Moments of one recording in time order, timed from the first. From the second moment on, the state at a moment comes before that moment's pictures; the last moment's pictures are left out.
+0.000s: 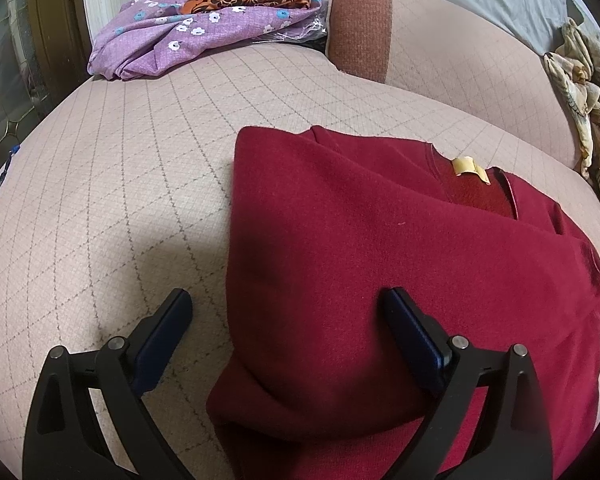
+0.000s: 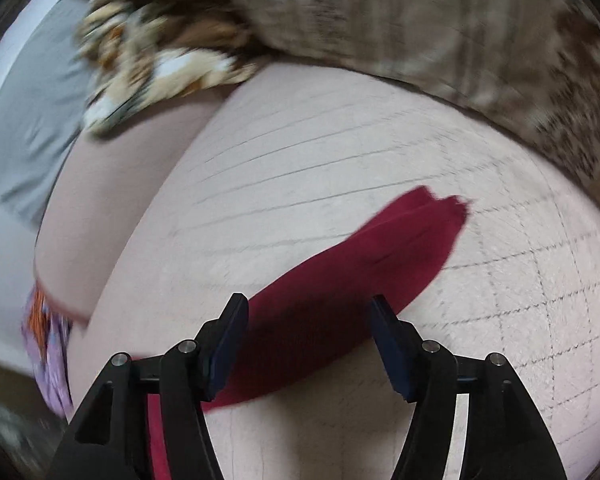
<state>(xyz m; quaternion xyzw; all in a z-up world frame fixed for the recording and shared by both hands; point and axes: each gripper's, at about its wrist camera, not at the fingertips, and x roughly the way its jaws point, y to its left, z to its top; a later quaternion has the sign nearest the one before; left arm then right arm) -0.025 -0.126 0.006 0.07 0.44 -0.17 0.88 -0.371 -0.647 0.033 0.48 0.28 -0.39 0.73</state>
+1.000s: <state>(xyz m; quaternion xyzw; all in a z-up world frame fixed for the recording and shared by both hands) -0.023 -0.119 0.015 0.05 0.45 -0.18 0.87 -0.298 -0.617 0.022 0.51 0.30 -0.28 0.76</state>
